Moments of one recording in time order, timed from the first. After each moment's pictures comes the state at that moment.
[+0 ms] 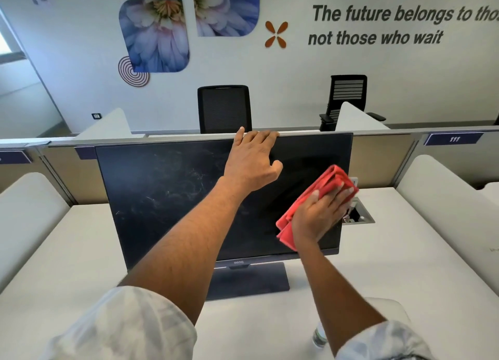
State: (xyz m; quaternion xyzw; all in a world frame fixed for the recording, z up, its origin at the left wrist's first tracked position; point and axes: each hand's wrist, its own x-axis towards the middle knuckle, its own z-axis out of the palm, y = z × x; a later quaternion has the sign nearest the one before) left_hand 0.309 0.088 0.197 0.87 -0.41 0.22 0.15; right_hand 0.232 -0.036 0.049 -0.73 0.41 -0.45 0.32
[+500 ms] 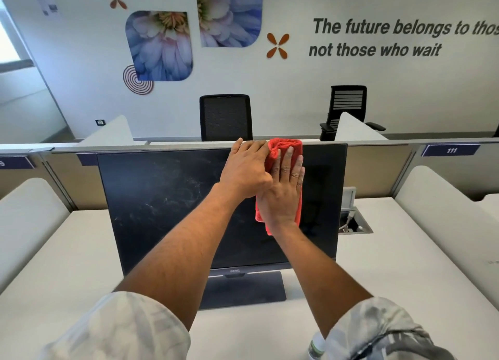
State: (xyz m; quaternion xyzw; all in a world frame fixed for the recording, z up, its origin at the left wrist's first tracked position) left_hand 0.306 0.089 0.205 0.88 -0.41 0.18 0.16; right_hand 0.274 -0.003 0.100 -0.88 0.18 -0.43 0.07
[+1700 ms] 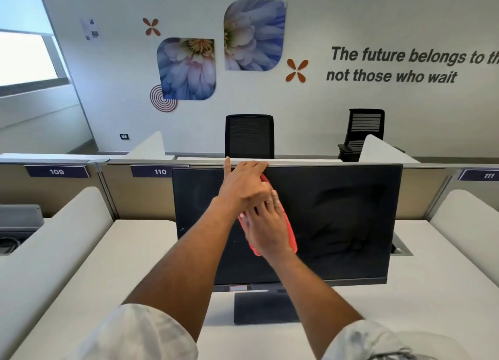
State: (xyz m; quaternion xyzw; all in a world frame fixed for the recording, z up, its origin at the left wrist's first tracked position) left_hand 0.347 0.229 0.214 0.90 -0.35 0.13 0.20; right_hand 0.298 0.144 0.093 -0.93 -0.02 -0.37 -0.04
